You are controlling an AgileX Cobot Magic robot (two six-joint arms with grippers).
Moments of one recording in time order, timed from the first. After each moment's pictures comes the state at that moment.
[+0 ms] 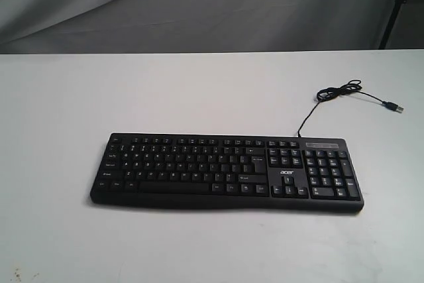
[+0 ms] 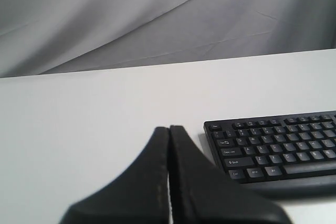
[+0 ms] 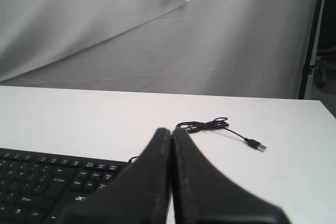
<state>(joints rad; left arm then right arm) -0.17 0.00 0.00 0.04 0.26 -0.02 0.13 0.06 0.00 -0.03 0.10 0.03</state>
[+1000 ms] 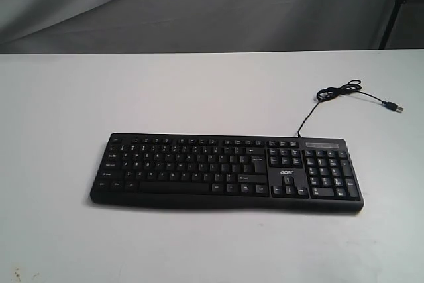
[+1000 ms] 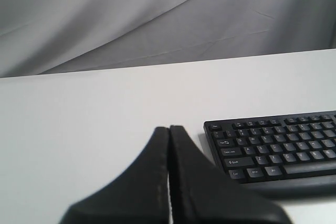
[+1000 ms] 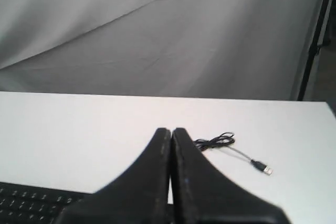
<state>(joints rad) -0.17 0.00 0.00 0.04 0.26 -0.02 0.13 0.64 -0.62 0.00 0.33 0.06</state>
